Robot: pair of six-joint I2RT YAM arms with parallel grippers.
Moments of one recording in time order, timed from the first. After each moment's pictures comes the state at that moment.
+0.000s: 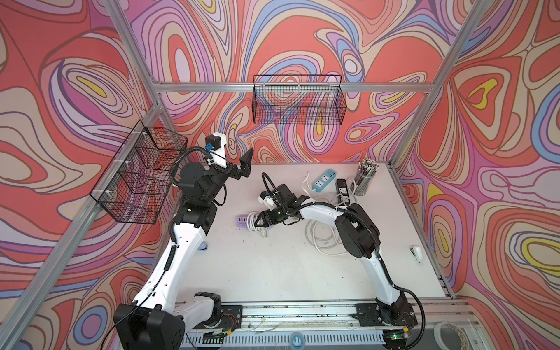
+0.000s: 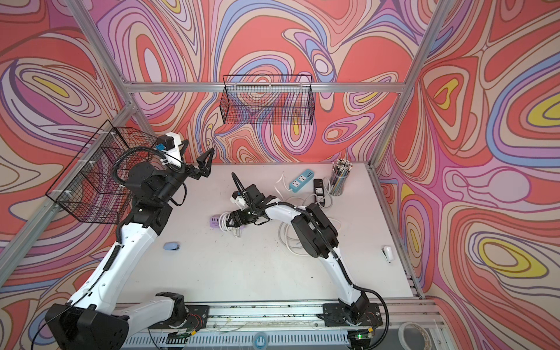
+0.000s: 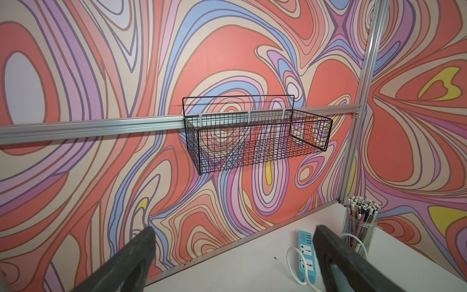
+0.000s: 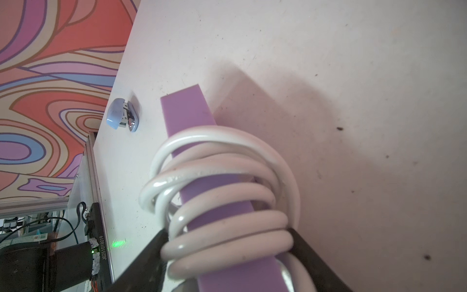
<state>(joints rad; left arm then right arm) -0.15 1.17 1.14 0.22 0.27 -0.06 0.74 2.31 1.74 -0.33 -0.60 0.30</state>
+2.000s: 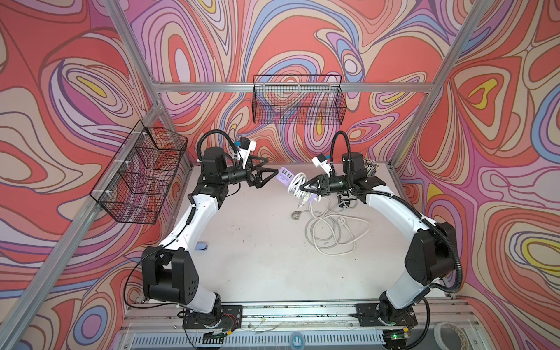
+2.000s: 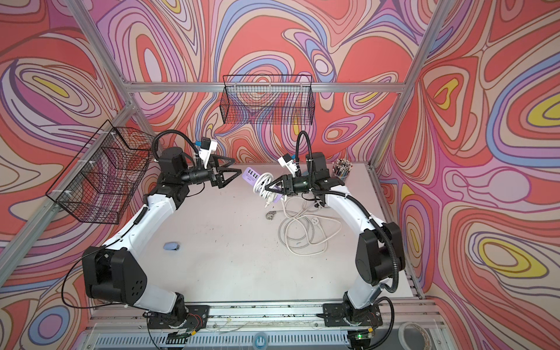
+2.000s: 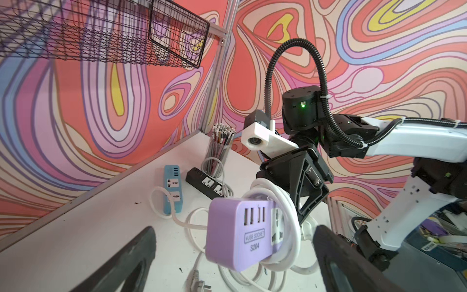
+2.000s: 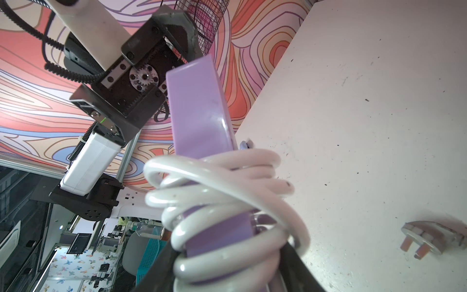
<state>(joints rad) -0.14 1.52 1.31 0.08 1.07 -0.22 0.32 1.69 1.43 -0.30 -1.14 0.44</state>
